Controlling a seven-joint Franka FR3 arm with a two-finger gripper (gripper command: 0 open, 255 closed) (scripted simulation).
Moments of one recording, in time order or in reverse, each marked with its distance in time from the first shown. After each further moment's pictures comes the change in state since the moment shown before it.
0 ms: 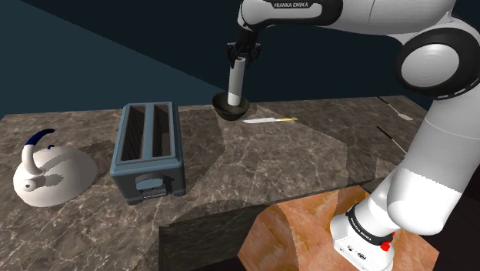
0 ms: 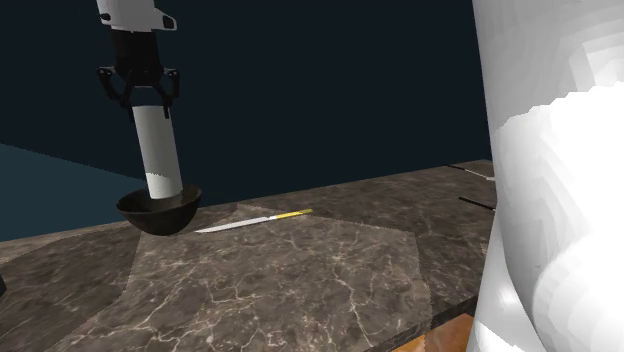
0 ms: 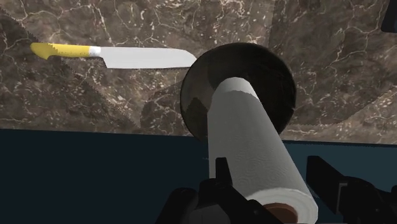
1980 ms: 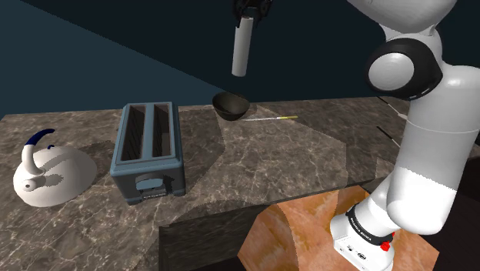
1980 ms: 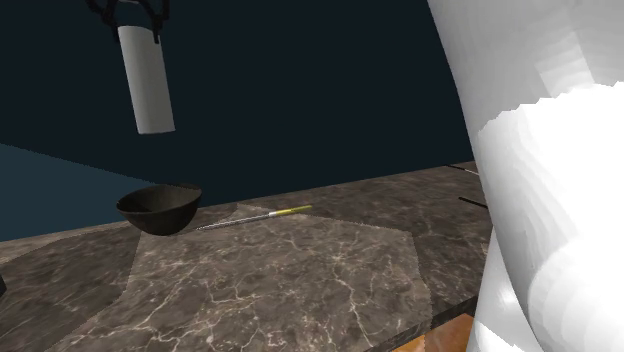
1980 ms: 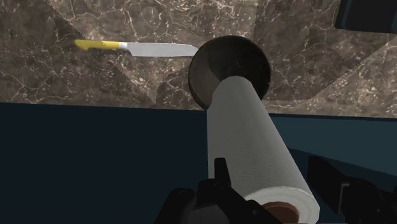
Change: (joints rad) arm -0.013 0.150 -0.002 0.624 0.017 -0.473 -0.042
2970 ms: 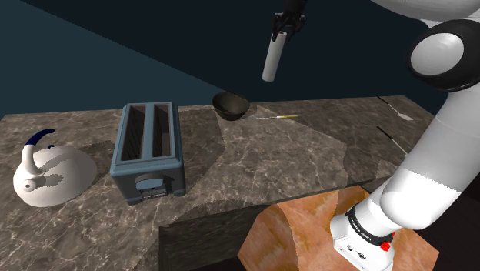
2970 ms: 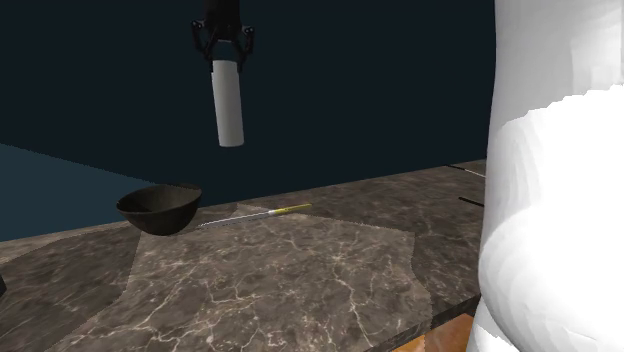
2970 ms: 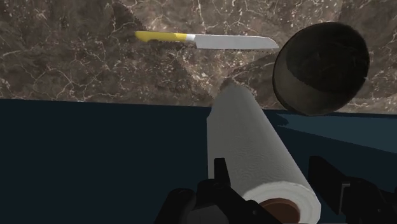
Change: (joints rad) arm -0.188 -0.225 -0.085 -0.477 0.059 0.266 -0.267
